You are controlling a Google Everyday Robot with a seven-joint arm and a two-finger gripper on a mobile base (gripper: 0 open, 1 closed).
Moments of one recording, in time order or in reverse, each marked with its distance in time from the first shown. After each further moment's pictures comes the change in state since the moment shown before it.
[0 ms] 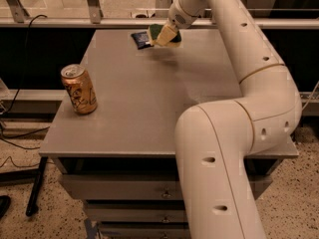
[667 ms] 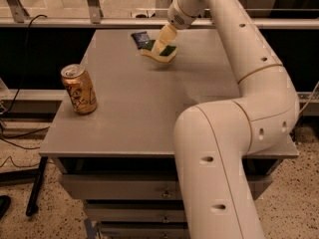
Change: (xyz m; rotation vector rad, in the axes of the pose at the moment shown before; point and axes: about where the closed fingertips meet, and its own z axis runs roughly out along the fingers) arm -0.001 0.003 0.002 -0.012 -0.002 0.004
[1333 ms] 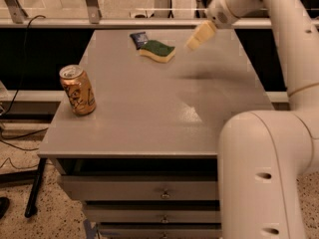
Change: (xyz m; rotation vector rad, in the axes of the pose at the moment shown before) arm 0.063 -0.007 -0.078 -0.013 -0.122 0.088
